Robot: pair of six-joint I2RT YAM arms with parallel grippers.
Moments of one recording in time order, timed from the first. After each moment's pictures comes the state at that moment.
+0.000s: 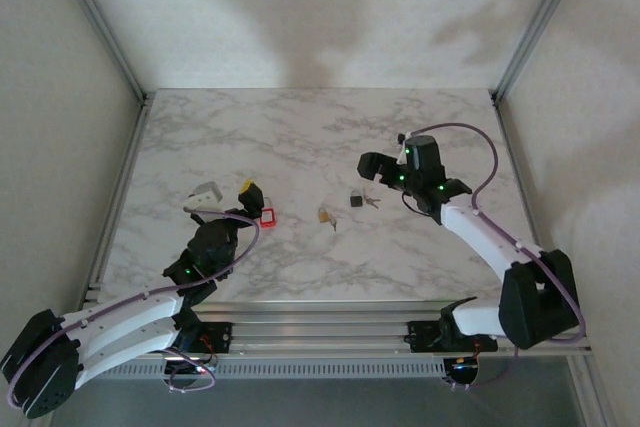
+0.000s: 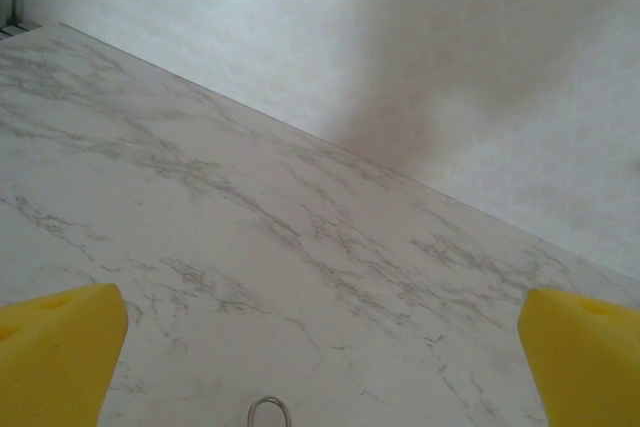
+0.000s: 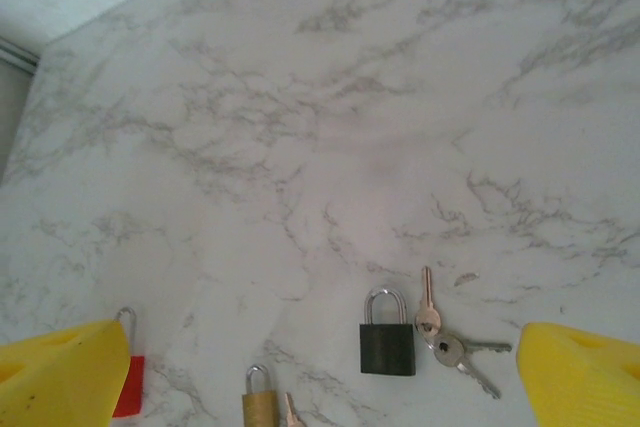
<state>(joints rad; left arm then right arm) -0.73 0.84 0.26 0.50 -0.77 -0.51 0.40 1.30 0.88 -0.19 -0.13 0.56</state>
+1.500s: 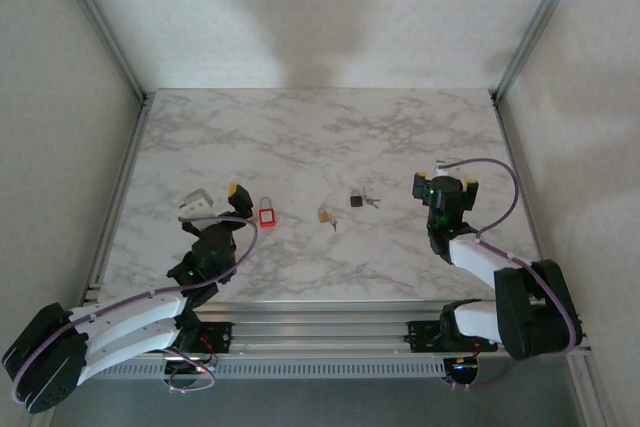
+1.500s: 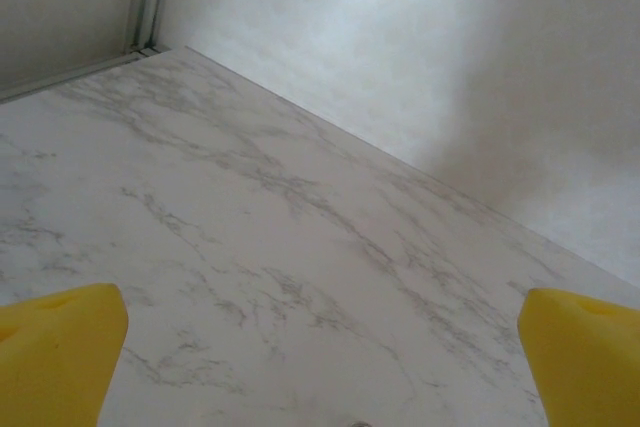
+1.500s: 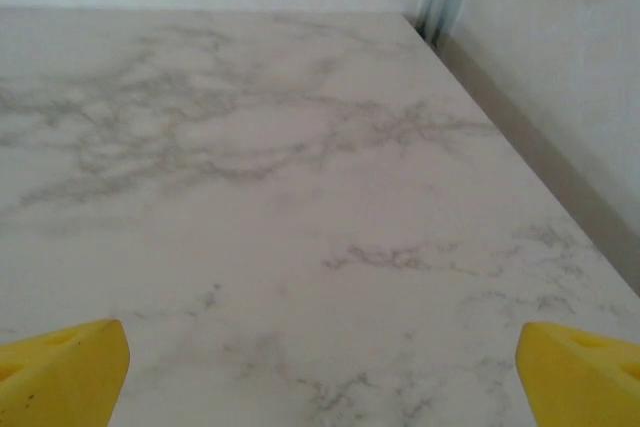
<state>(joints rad) -0.73 0.88 0.21 0.54 -0.99 -0.54 0.23 1.28 0.40 0.47 0.49 0.05</state>
